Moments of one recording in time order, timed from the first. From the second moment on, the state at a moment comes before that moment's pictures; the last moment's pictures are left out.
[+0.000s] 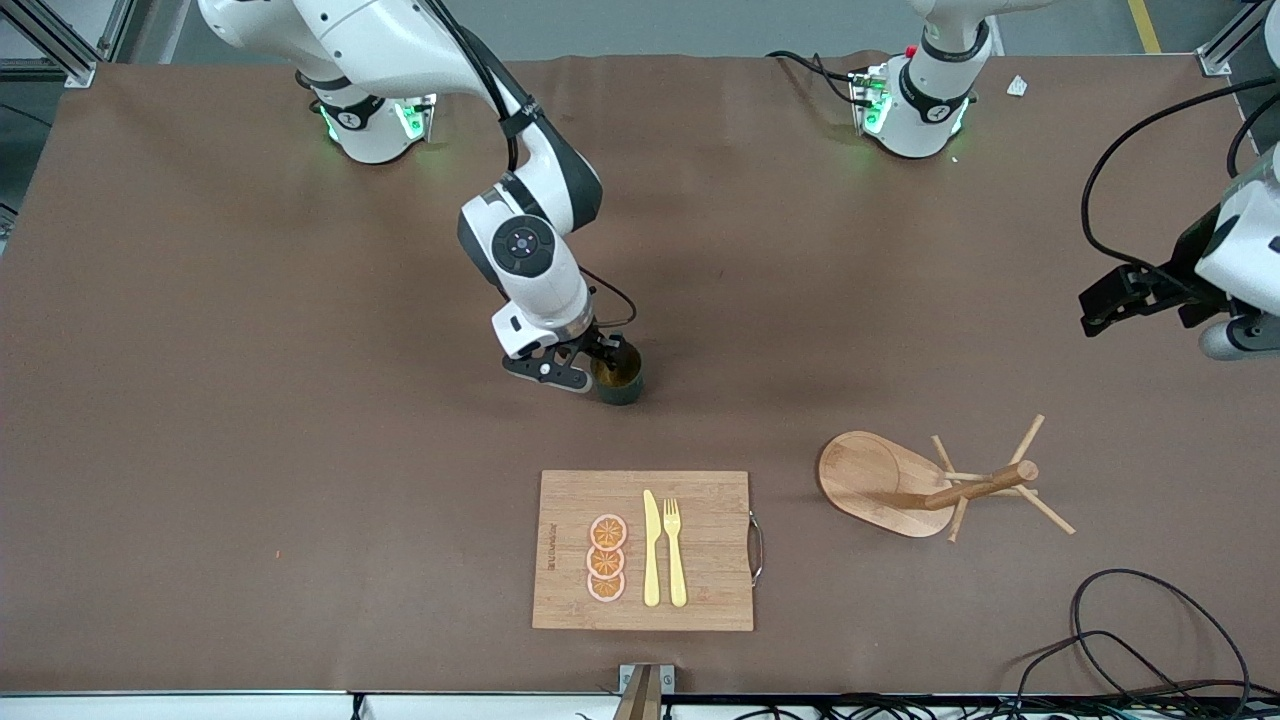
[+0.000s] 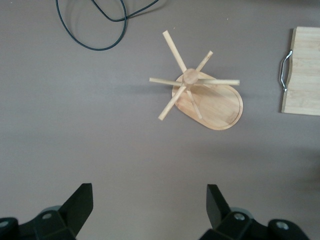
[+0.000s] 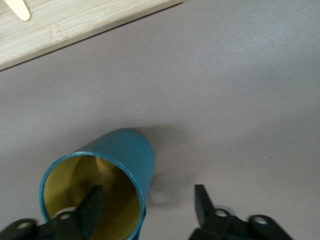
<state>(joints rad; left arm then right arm) 0.13 0.16 -0.28 -1.37 0.13 1.55 -0.18 0.72 0.56 -0.03 -1.76 0.11 2.40 0.90</state>
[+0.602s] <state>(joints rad) 0.03 0.04 -0.12 -1.46 0.06 1.46 -0.08 0.71 0.60 -0.05 -1.73 0.02 2.39 0.66</state>
